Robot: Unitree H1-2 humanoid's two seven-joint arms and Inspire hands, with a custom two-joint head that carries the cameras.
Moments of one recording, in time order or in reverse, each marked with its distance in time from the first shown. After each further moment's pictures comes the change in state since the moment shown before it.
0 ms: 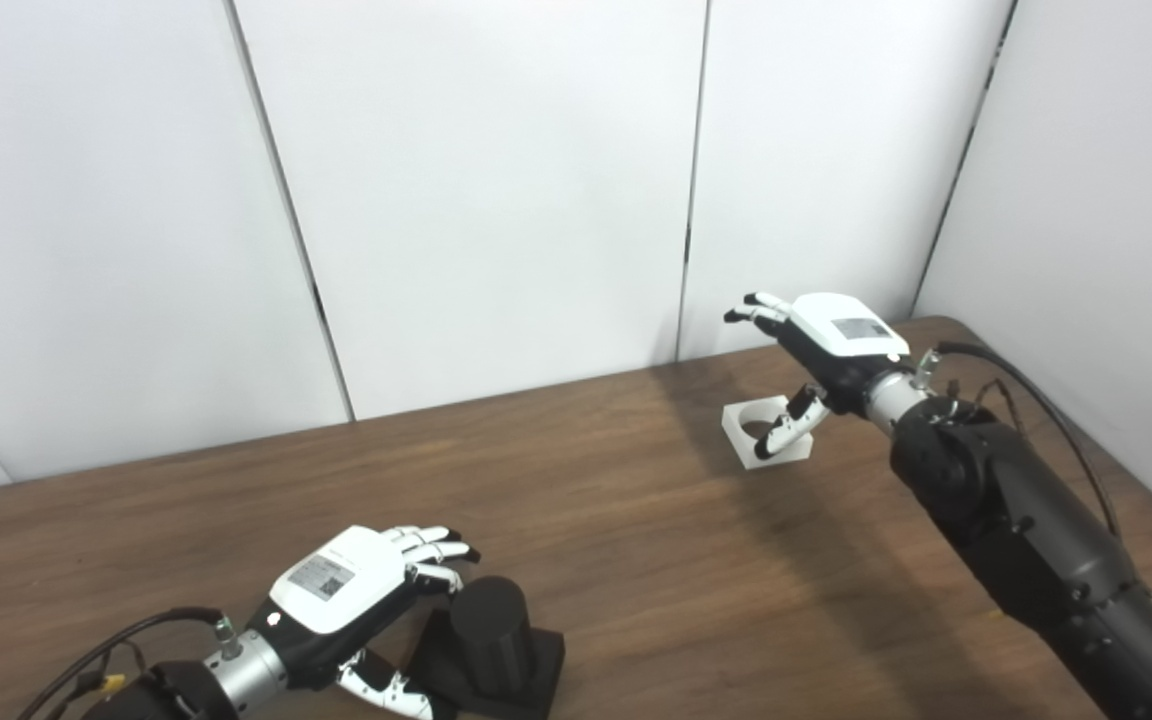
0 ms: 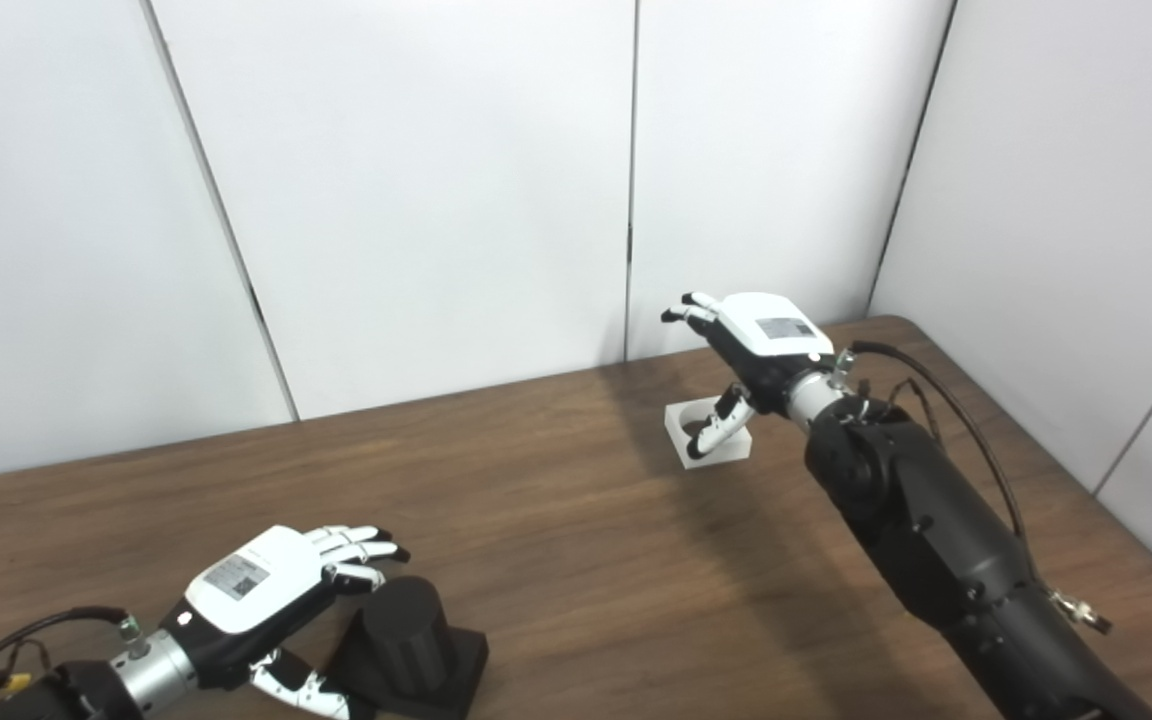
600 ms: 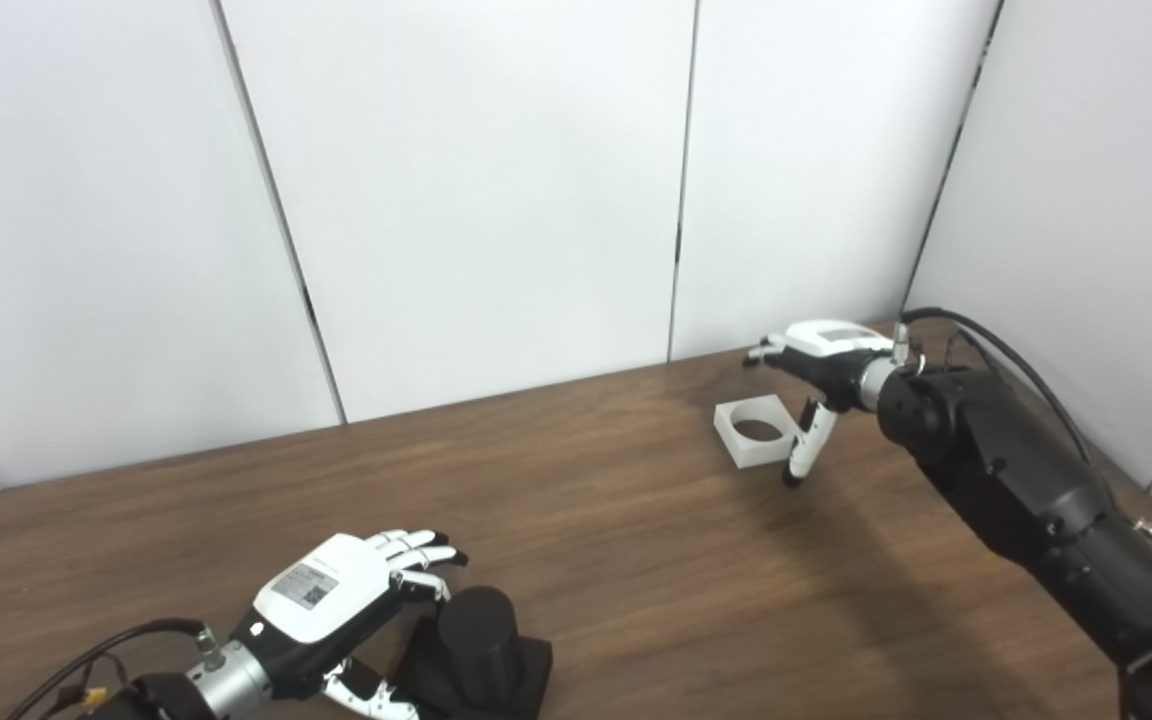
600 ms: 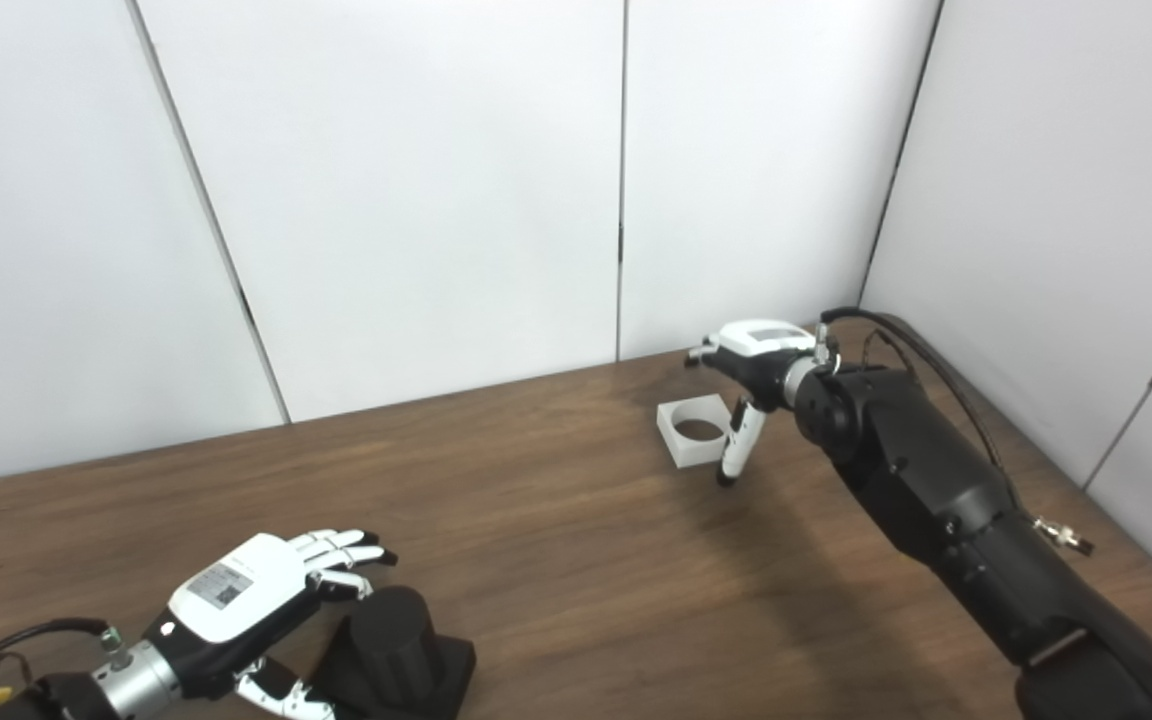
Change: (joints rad) left arm 0.007 0.014 -0.002 0.001 -0.005 -0.005 0.015; right arm -0.125 -0.064 0.103 0.120 -0.042 0.118 0.359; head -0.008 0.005
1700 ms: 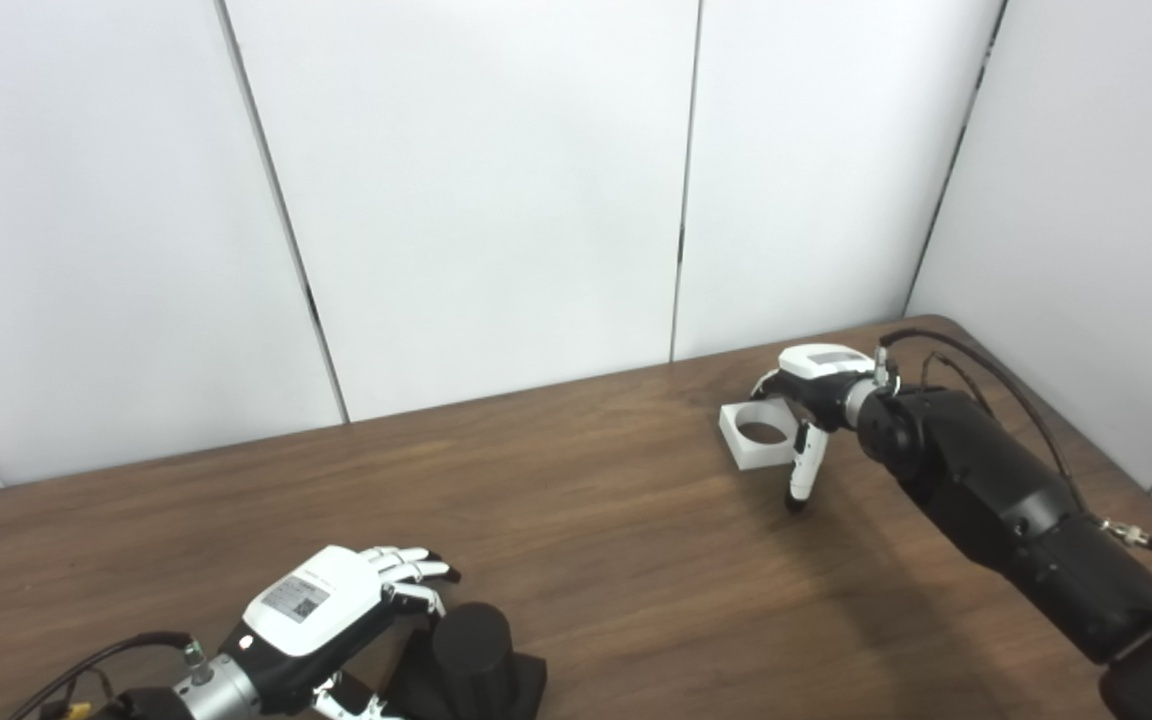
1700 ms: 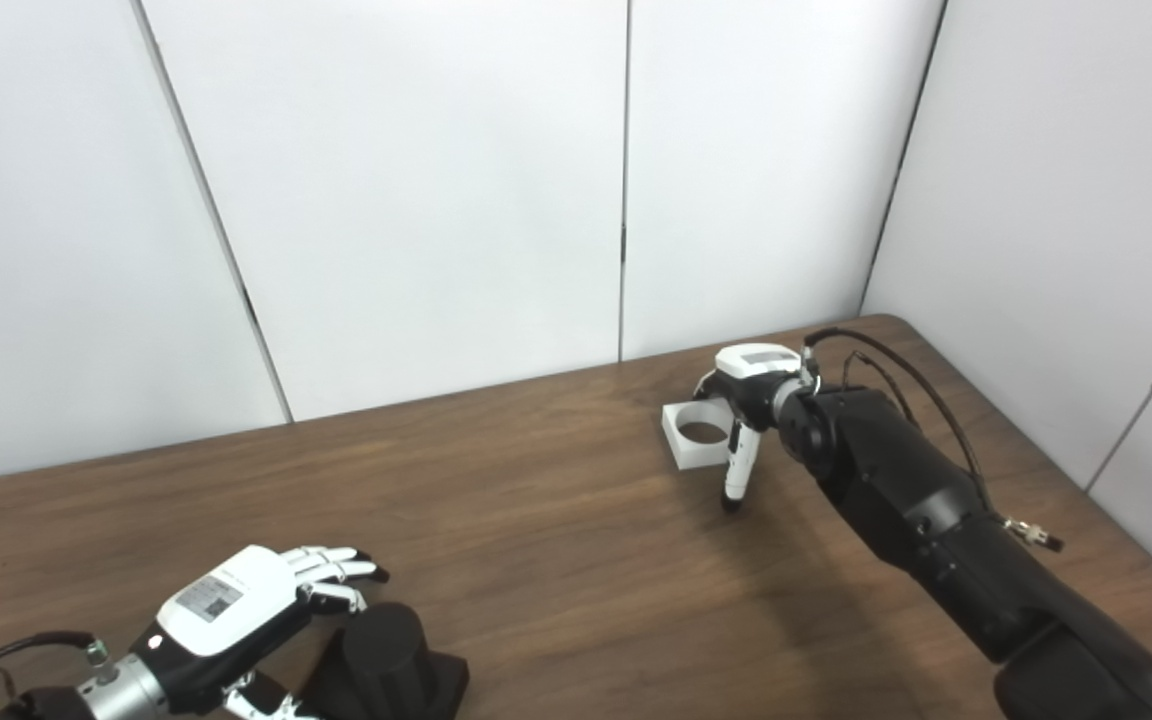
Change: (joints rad) left arm 0.031 0.020 0.022 -0.055 -0.017 0.008 -0.047; right arm -0.029 0.032 0.076 0.173 0.003 -0.033 -0.174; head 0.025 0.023
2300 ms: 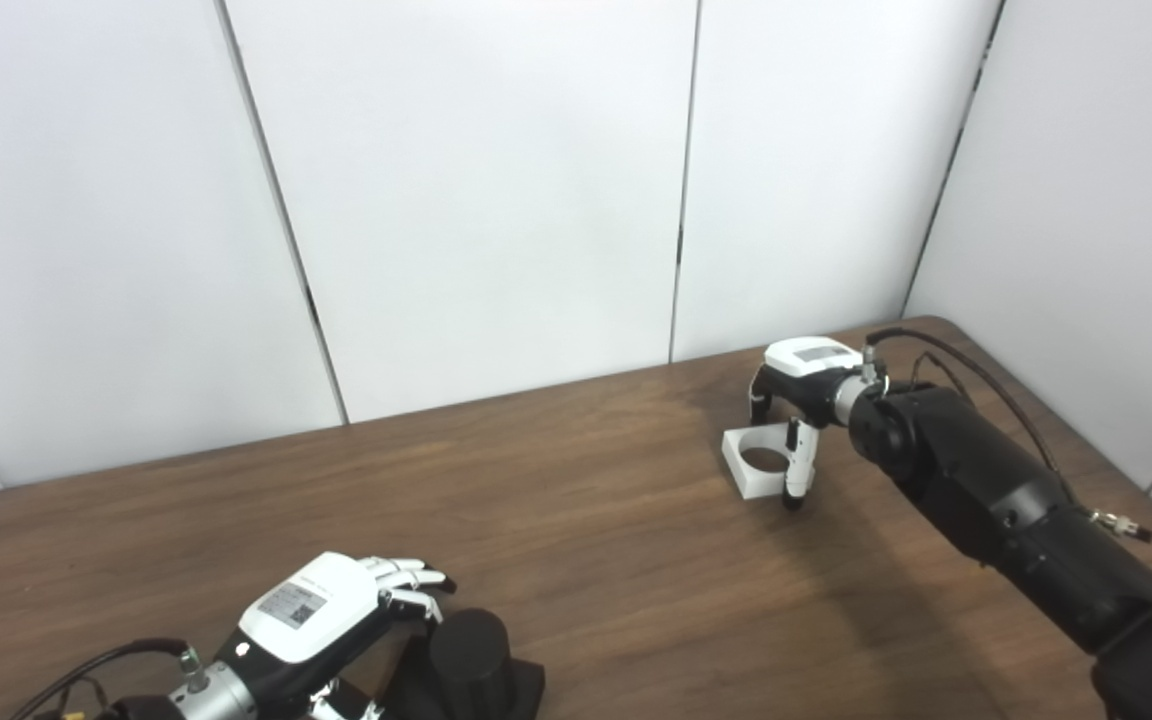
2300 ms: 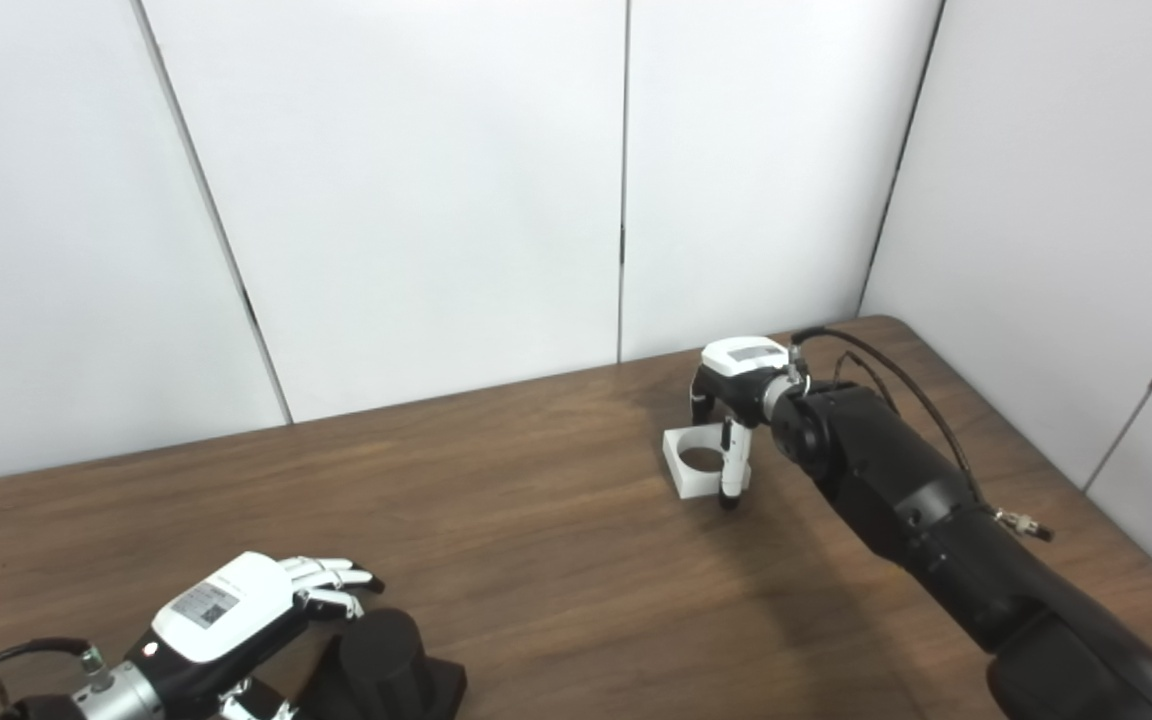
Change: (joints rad) left arm 0.023 0.000 0.023 -0.032 0.000 0.012 -0.033; right arm -0.013 -0.001 0.025 0.036 0.000 -0.066 -0.058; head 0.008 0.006
